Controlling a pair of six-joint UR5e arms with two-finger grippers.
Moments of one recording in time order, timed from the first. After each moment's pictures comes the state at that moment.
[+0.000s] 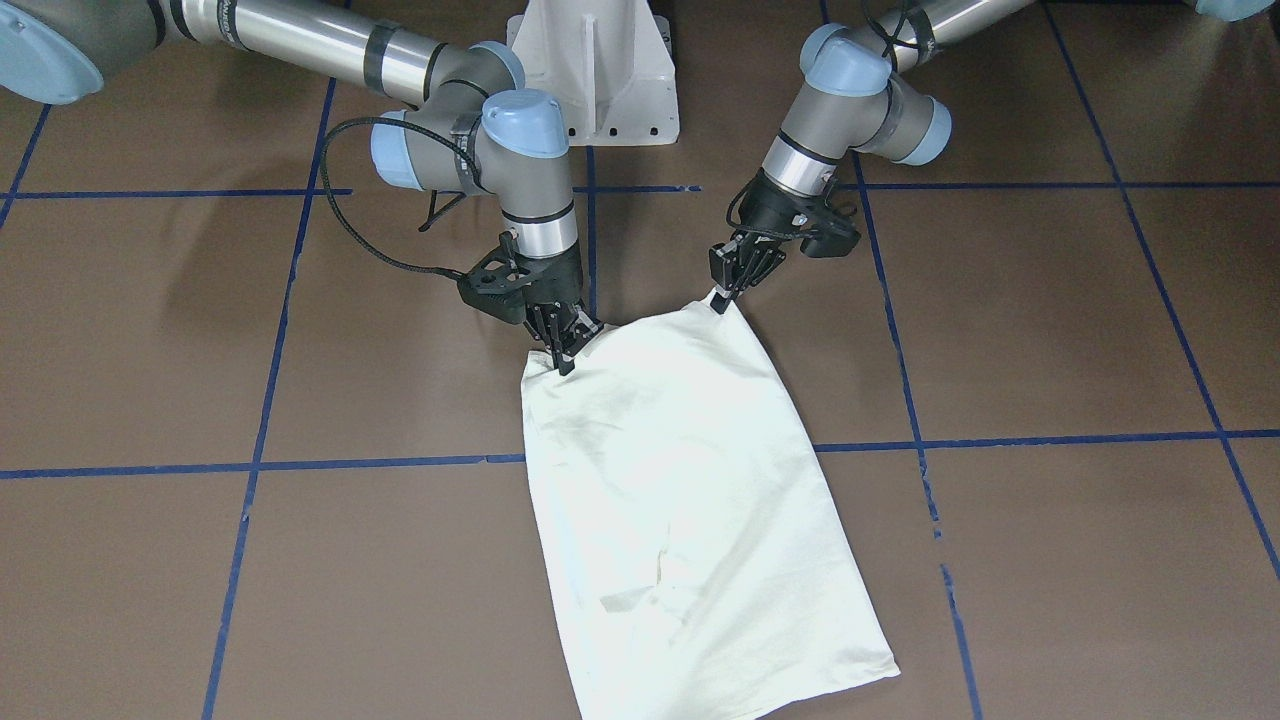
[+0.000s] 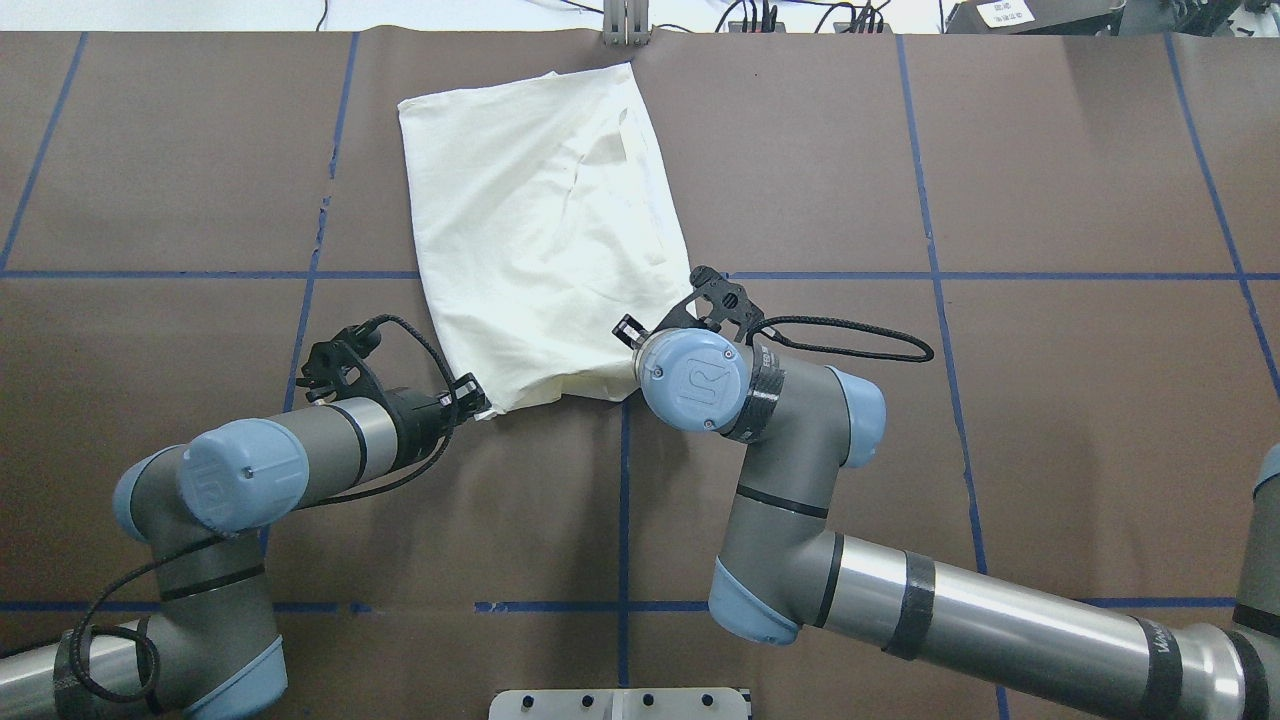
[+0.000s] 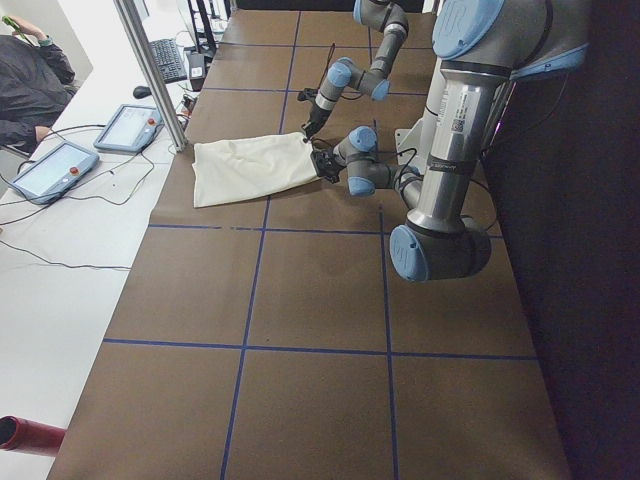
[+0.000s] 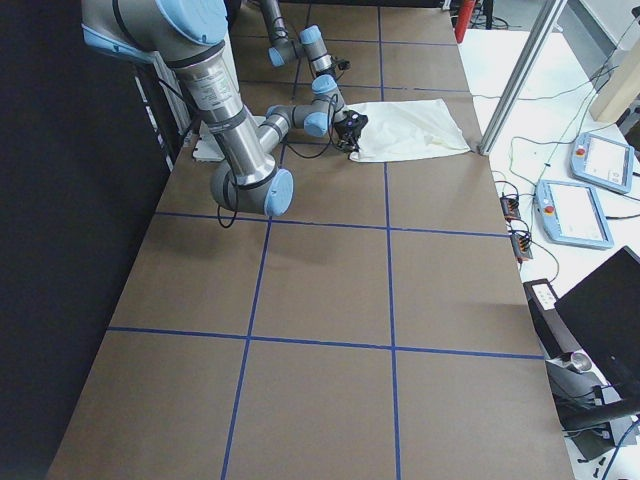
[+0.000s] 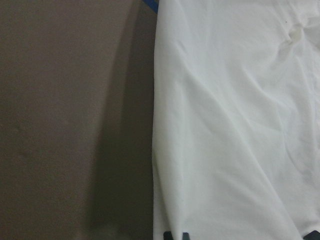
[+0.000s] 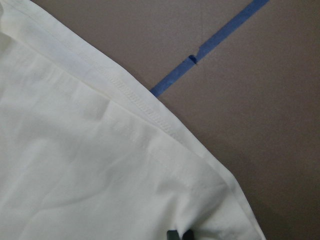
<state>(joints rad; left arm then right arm) -0.38 -1.86 -1.72 -2.40 -1.47 -1.86 0.41 -0.87 1.47 -1.25 1.44 1.98</state>
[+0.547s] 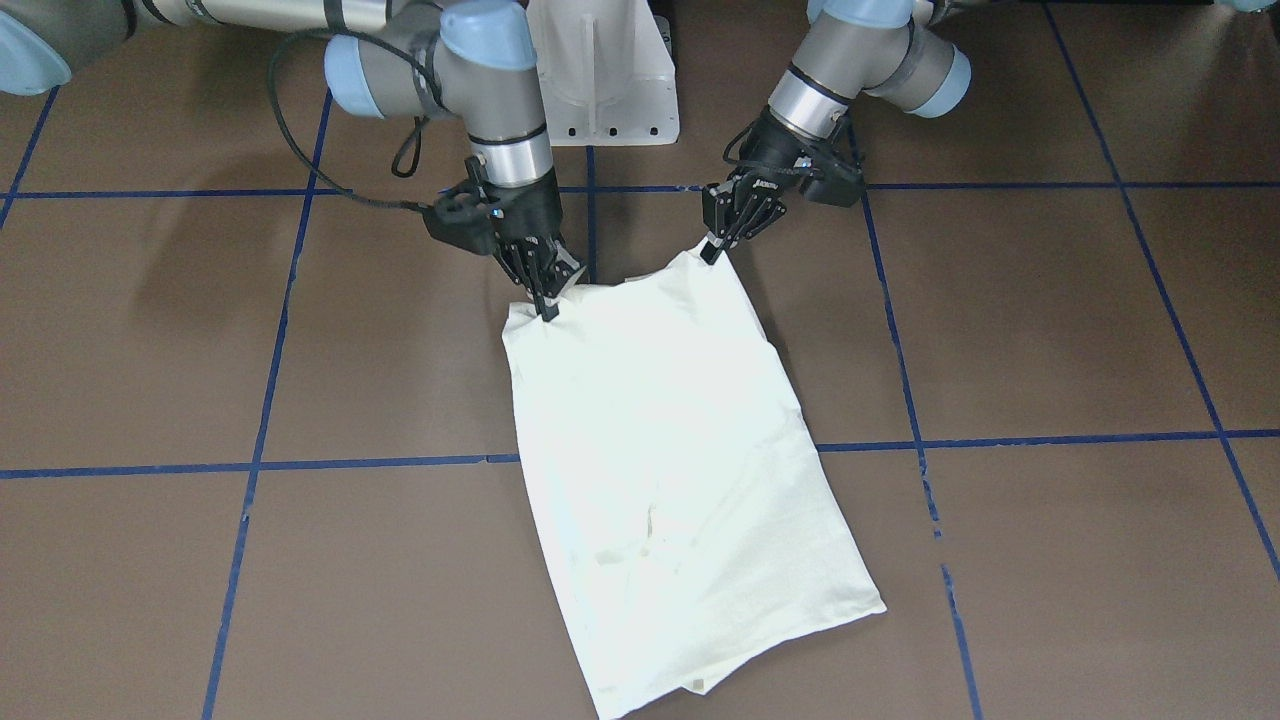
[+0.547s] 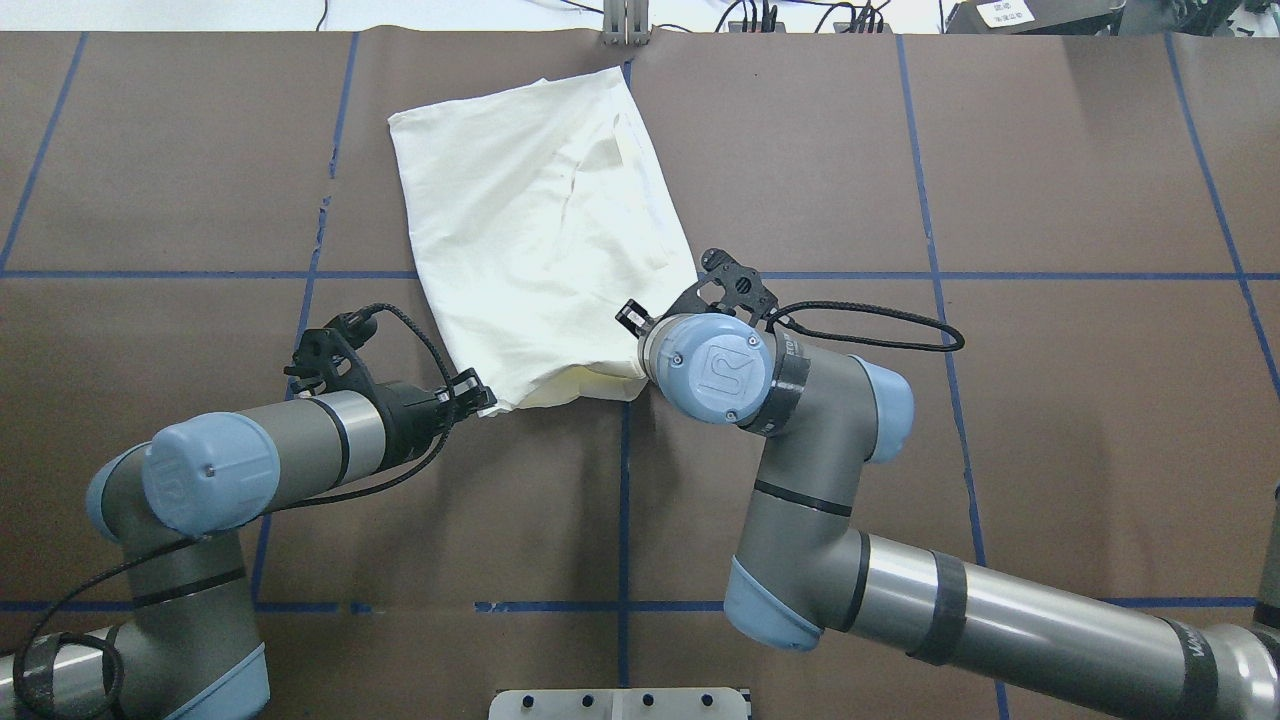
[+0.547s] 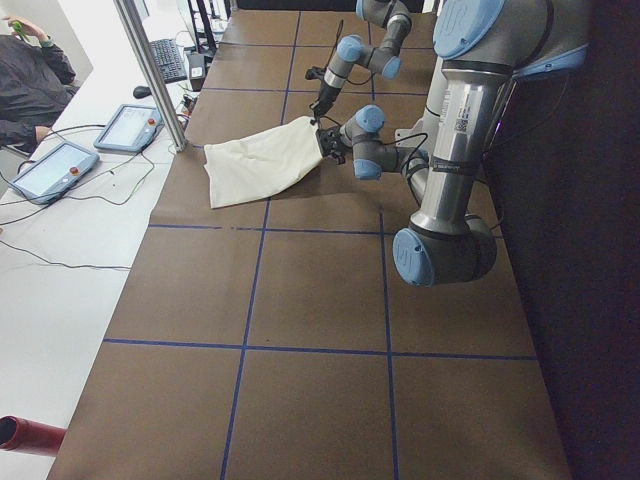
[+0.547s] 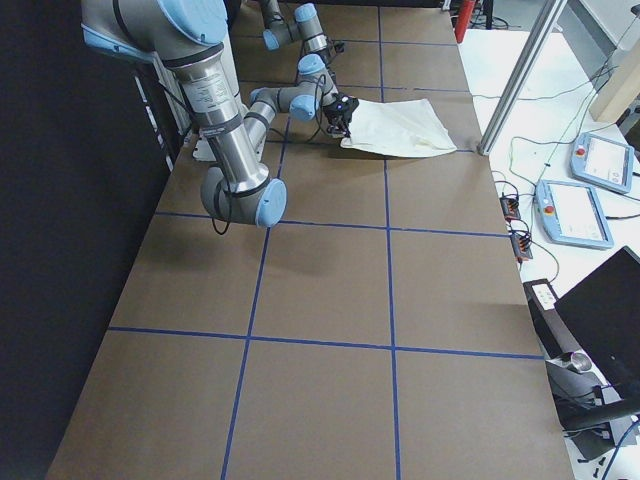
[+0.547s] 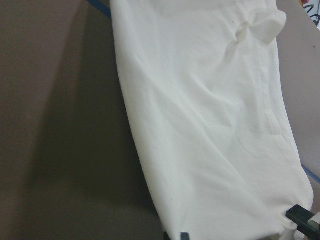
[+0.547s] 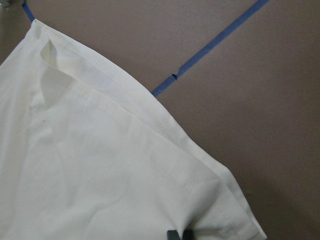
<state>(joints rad) -0.39 -1.81 -1.98 -2.25 -1.53 -1.79 0.37 -1.00 1.89 -1.51 1.45 2.00</state>
